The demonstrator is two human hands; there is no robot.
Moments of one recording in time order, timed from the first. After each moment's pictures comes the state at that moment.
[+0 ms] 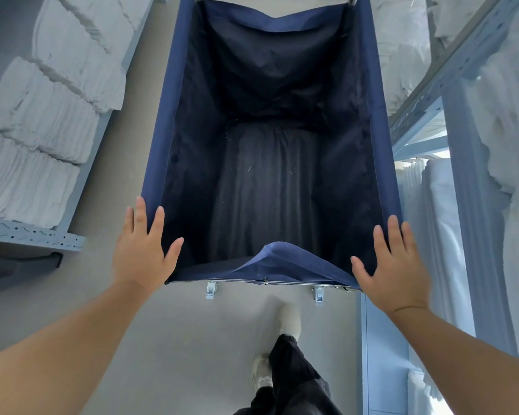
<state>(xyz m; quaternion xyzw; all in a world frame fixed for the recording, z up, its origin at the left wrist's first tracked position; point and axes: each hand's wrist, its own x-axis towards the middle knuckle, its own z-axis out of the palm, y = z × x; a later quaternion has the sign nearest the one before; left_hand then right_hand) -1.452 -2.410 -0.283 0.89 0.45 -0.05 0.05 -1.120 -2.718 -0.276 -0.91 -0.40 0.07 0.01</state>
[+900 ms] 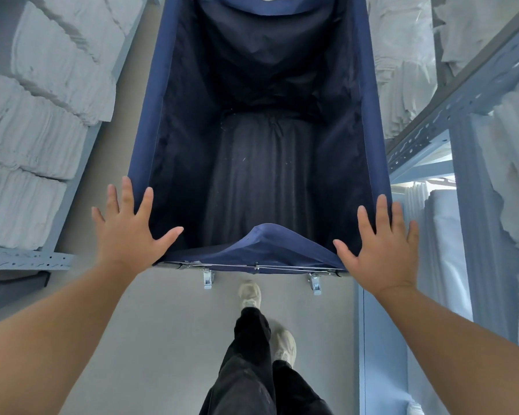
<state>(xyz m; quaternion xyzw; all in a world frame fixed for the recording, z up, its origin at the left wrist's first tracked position) -1.359 -2.303 -0.283 0.88 0.46 -0.09 -0.01 -1.026 -2.610 -0.283 -0.91 -0.42 0.03 -0.06</state>
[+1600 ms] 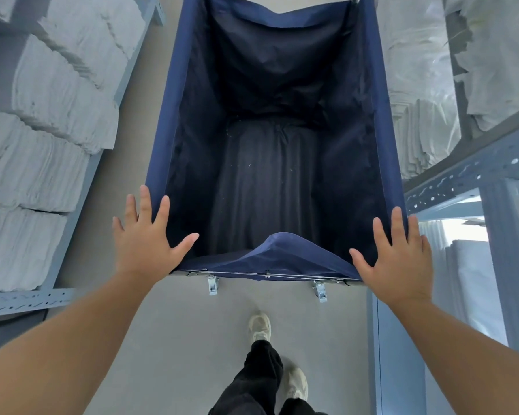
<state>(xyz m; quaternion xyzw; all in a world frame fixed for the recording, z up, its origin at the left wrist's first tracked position) -1.296 -2.185 -0.281 0.89 0.46 -0.07 0.02 -0.970 -2.494 -0.279 -0.91 -0.40 0.05 -0.06</state>
